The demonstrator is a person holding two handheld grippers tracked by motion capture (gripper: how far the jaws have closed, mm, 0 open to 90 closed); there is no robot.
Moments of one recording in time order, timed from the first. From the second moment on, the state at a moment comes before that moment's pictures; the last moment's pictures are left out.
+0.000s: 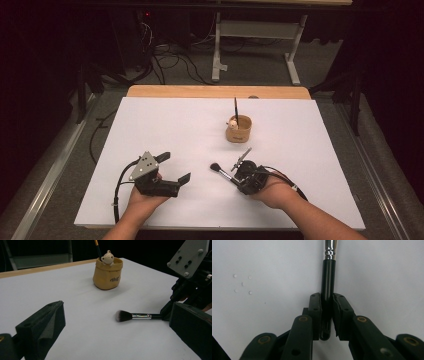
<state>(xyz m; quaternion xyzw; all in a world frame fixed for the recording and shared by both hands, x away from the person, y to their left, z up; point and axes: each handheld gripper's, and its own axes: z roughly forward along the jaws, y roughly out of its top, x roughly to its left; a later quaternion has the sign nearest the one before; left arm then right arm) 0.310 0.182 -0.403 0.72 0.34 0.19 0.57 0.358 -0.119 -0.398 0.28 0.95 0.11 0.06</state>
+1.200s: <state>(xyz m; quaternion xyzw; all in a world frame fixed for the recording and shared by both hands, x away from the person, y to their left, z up) 0.311 0.181 -0.405 0.73 0.34 0.19 0.57 0.362 -0.115 -0.390 0.26 0.96 0.10 0.06</state>
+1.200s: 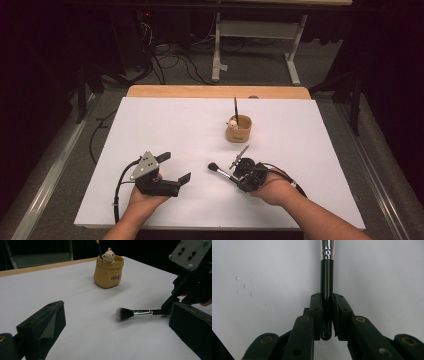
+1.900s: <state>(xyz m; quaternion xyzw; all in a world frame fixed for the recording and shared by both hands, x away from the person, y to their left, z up) 0.311 0.182 -0.404 0.73 0.34 0.19 0.57 0.369 -0.134 -0.378 0.28 0.95 0.10 0.08</state>
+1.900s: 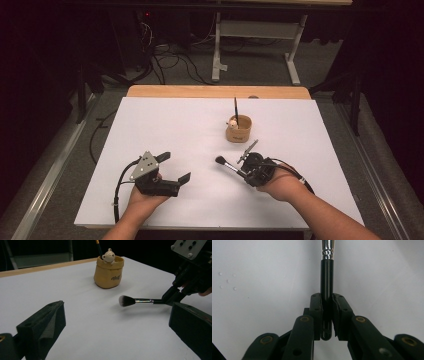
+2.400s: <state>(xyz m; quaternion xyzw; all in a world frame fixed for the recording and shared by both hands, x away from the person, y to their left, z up) 0.311 0.182 -0.404 0.73 0.34 0.19 0.57 0.376 -0.154 -0.377 0.30 0.95 0.10 0.10</state>
